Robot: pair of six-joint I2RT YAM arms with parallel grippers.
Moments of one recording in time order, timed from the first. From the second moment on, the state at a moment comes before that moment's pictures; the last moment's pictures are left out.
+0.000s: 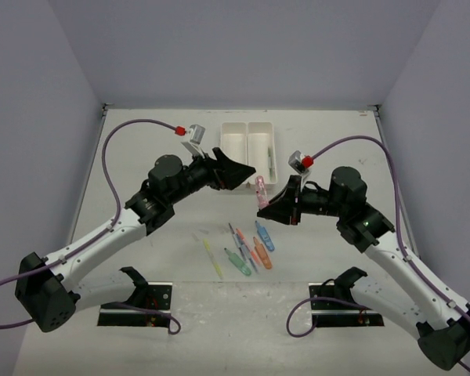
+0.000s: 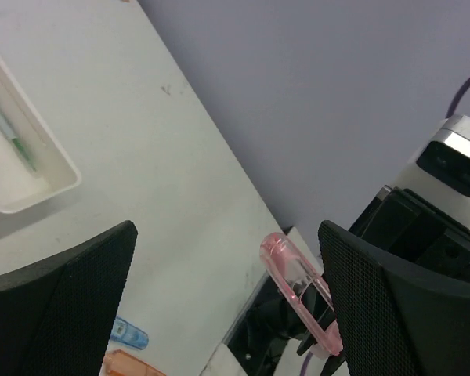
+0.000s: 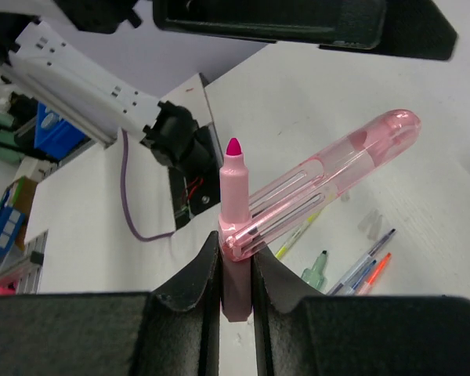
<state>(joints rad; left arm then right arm) -0.72 1.12 0.88 0.19 0.18 -0.78 0.57 0.84 0.80 -0.16 -0.78 0.38</state>
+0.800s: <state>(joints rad) -0.70 1.20 0.75 0.74 0.59 -1.22 0.59 0.85 0.82 -0.10 -1.04 0.26</state>
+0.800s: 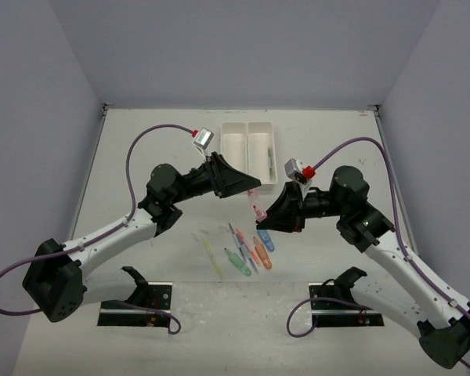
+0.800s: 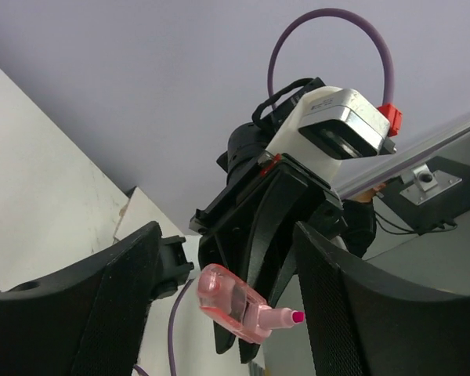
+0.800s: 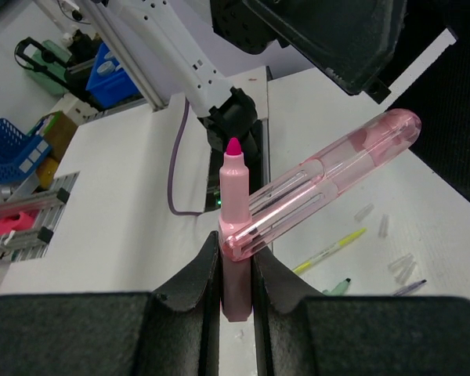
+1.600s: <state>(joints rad) -0.70 1.15 0.76 0.69 0.55 -1.10 0.60 0.89 0.85 -0.12 -0.86 0.35</state>
